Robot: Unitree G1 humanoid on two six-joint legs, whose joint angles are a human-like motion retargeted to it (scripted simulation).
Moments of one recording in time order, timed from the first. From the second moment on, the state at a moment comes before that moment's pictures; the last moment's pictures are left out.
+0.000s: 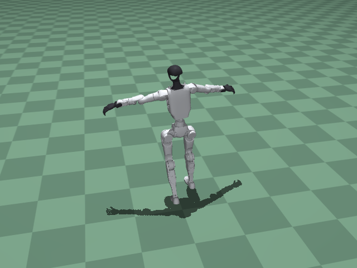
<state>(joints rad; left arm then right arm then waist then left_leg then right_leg) -0.60 1.36 -0.28 1.43 0.14 0.15 -0.14 -0.31 -1.16 0.01 1.39 0.23 0.12 -0.16 0.02 -0.14 0.02 0.04 -0.14 -0.12 0.57 -0.27 0.08 -0.19 -0.10 0.03 0.17 -0.02 0.07</state>
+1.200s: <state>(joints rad) -0.26 1.41 0.07 1.48 0.02 0.16 0.01 -1.01 -1.33 0.42 1.40 0.38 0.07 -0.33 0.28 -0.06 0.30 -0.59 0.13 0.19 0.91 -0.47 0.11 0.03 -0.17 -0.03 0.35 -0.60 0.01</state>
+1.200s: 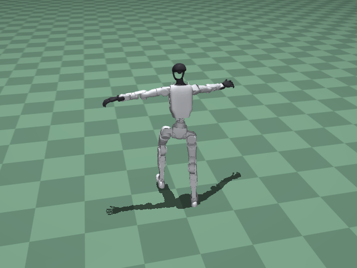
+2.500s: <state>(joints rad) -0.20 1.20 -0.04 1.10 0.08 0.20 0.16 -0.06 -1.18 -0.28 1.29 0.49 0.05 -0.38 -0.16 -0.07 0.15 -0.36 0.18 0.11 1.04 -0.50 0.08 -0.21 -0.19 -0.09 0.57 -0.38 0.12</state>
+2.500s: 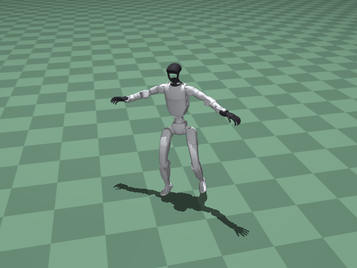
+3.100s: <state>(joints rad) -0.45 1.29 -0.15 1.46 0.05 0.18 0.01 -0.17 -1.37 -0.33 1.40 0.52 0.06 -0.29 0.08 -0.04 0.14 -0.25 0.08 0.17 0.17 -0.11 0.00 0.11 0.03 0.03 0.40 -0.32 0.04</state>
